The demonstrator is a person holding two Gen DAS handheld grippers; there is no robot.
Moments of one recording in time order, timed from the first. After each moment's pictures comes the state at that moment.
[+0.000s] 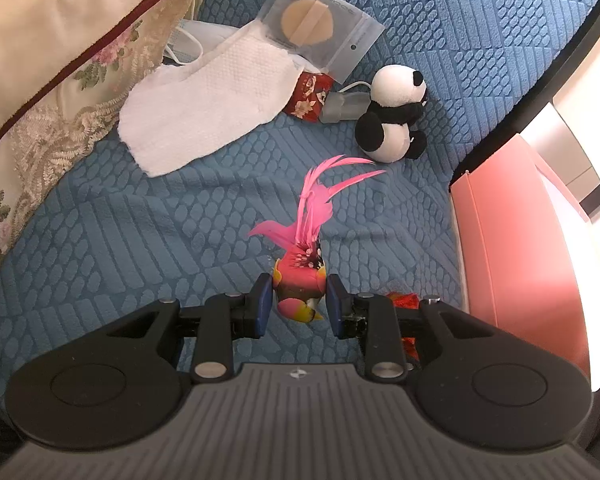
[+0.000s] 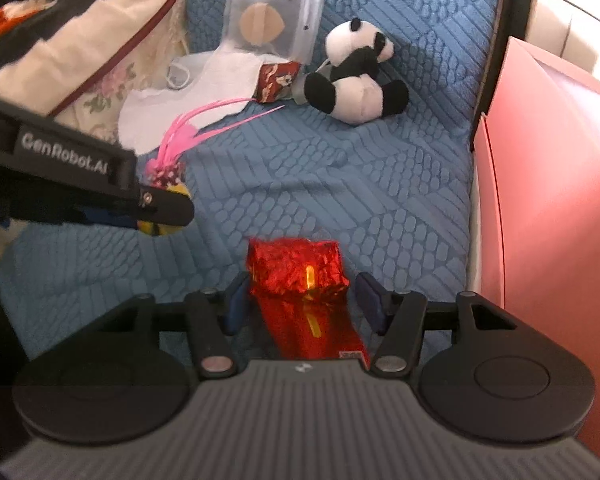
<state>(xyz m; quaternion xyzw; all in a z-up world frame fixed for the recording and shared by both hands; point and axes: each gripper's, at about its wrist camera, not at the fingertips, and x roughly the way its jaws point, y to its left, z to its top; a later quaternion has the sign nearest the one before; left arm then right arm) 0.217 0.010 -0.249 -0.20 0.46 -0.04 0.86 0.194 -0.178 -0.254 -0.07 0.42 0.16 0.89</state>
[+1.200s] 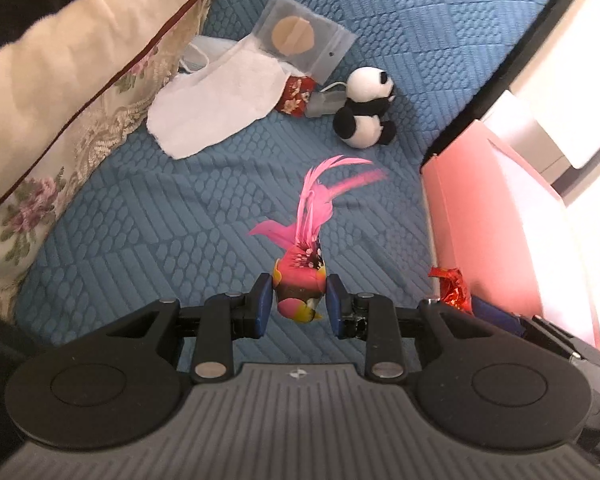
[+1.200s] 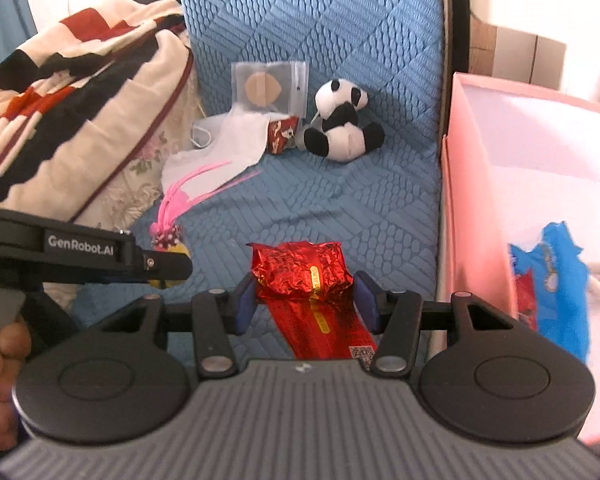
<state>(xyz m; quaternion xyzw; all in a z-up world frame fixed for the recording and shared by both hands) 0.155 0.012 -0.202 -0.19 0.46 -0.05 0.87 0.138 -0.203 -0.183 0.00 0.39 0.16 0.91</state>
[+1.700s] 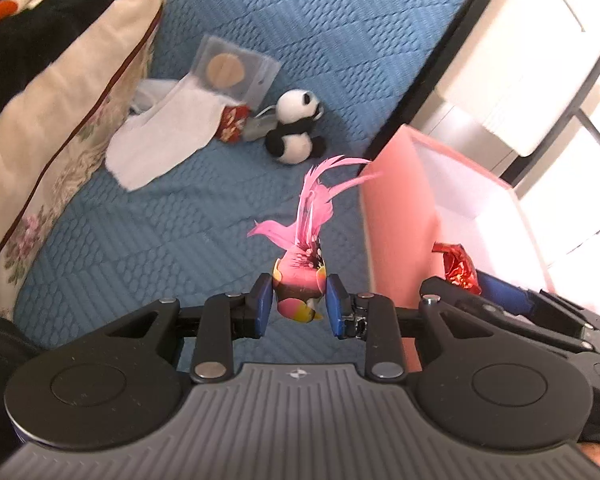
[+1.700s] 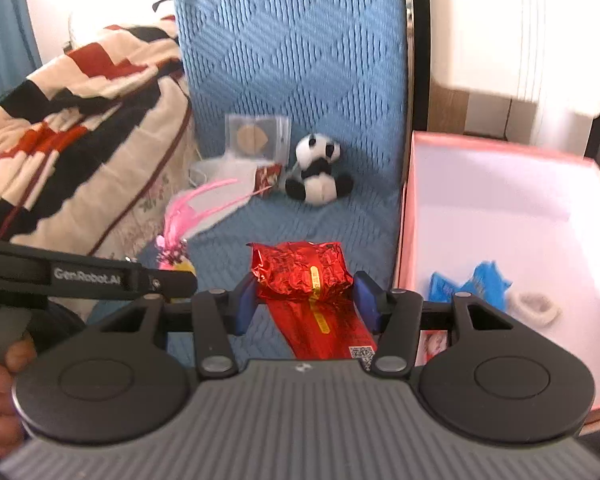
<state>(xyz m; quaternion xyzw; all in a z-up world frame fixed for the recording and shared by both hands) 0.132 -0.030 -0.143 -0.17 0.43 -0.09 0.88 0.113 -0.233 -0.115 -0.01 0.35 0.15 0.92</state>
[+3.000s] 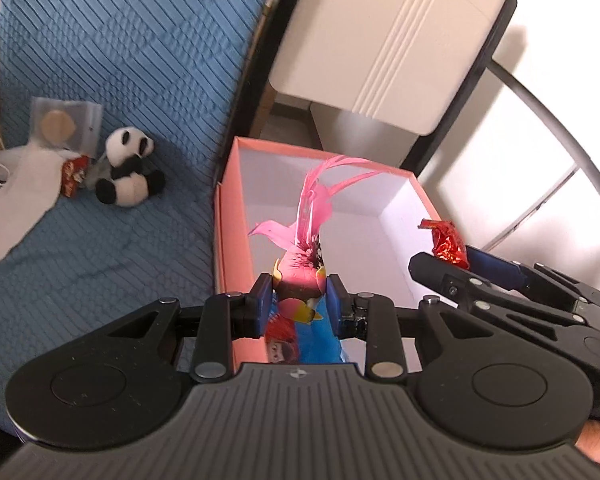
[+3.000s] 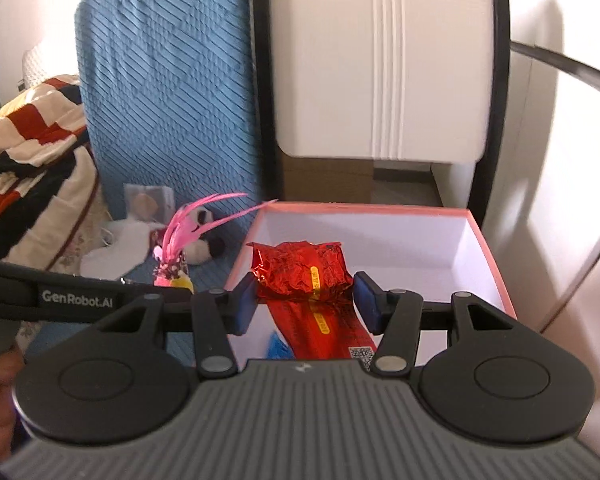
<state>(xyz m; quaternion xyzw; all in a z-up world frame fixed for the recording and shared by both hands) 0.178 -0.193 -0.090 -0.11 0.42 -0.19 0.88 0.134 -0.372 -0.071 -0.01 0.31 0.07 0.95</state>
